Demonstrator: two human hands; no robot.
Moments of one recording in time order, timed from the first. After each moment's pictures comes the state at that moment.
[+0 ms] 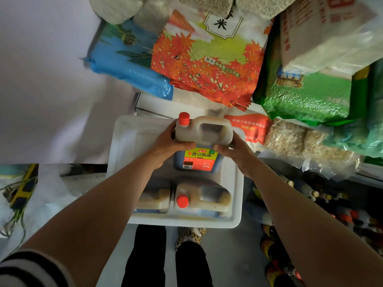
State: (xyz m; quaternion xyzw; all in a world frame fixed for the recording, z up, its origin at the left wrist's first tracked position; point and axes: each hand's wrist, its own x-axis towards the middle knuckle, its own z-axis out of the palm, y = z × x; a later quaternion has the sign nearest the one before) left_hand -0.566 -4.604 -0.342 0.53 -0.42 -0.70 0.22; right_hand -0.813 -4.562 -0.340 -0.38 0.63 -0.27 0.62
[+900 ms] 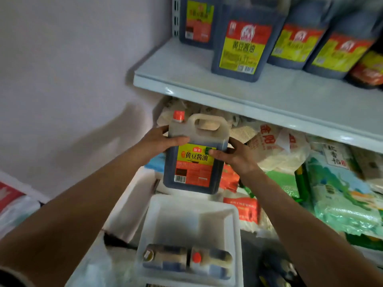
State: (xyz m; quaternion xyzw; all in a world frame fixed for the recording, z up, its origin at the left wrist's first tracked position) left_hand -0.471 -4.676 0.023 0.56 -0.57 -0.53 0.29; right_hand -0.725 -4.627 0.010 -0.50 0.56 -0.42 0.51
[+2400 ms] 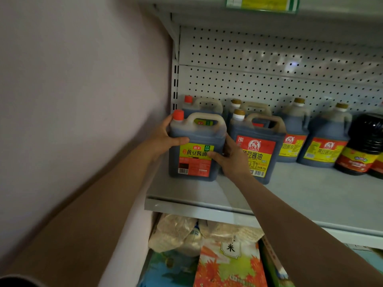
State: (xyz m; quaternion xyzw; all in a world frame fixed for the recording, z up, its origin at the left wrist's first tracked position) left_hand -0.433 -4.960 0.194 0.34 -0.66 -0.51 0.44; right_hand -0.661 -4.885 0.149 -0.61 0.62 -0.48 0.11
